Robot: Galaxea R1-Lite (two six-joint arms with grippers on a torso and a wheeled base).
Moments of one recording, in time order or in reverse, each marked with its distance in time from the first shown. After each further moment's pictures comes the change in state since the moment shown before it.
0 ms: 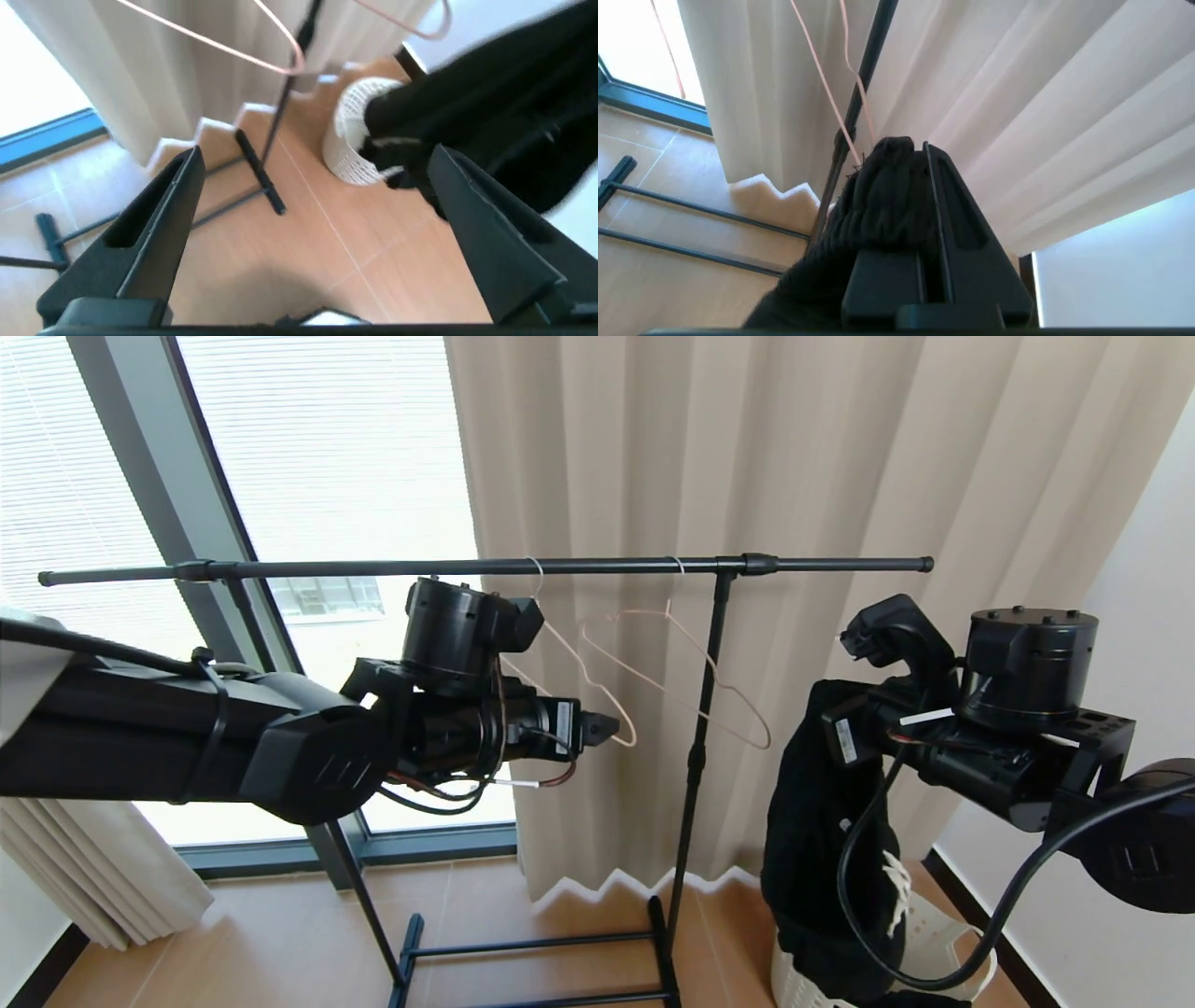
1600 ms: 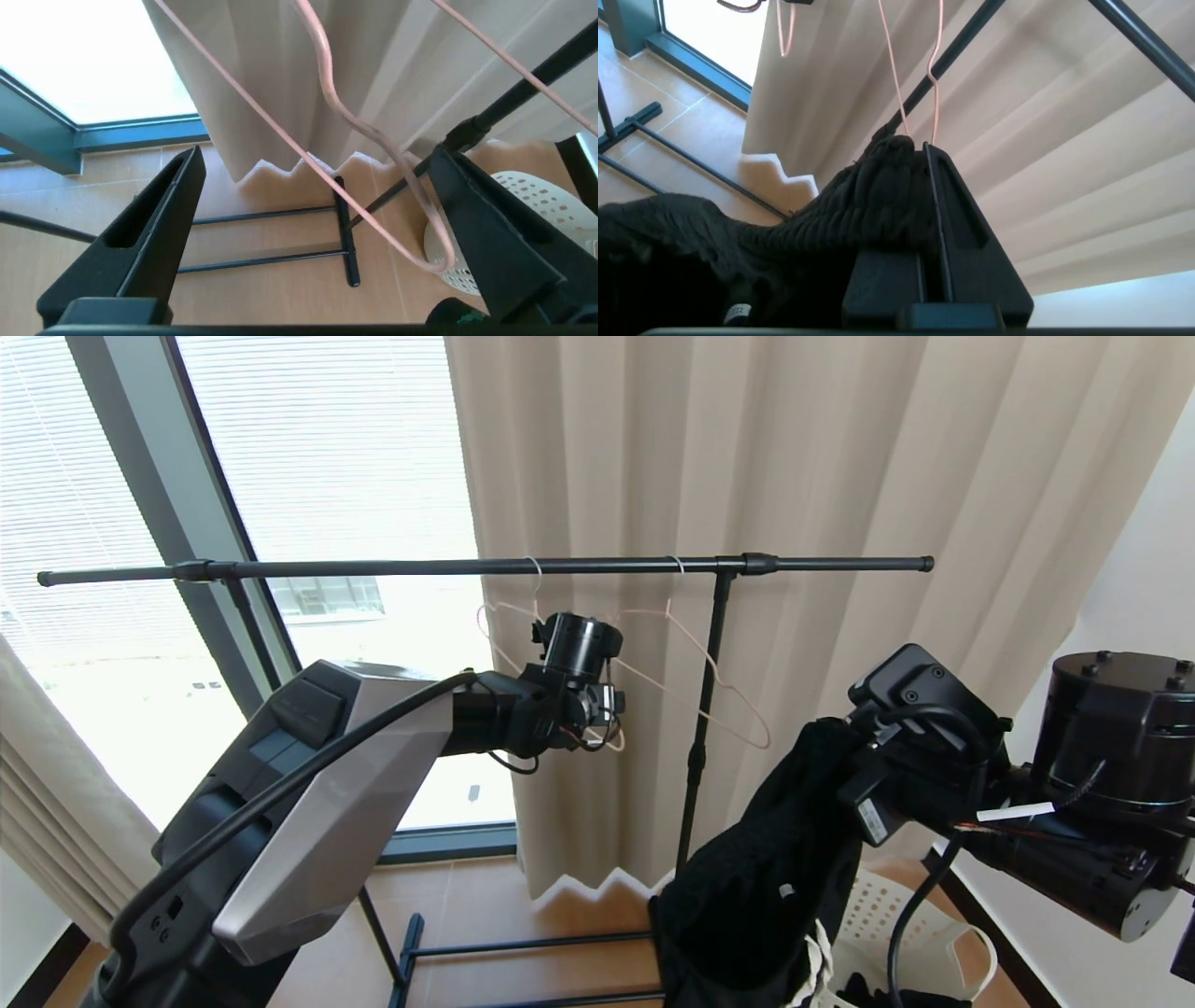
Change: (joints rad) left arm 0.019 0.597 -0.794 0.246 0.403 -0.063; right arm 0.172 -0.188 0.191 -0.009 0.010 -0.192
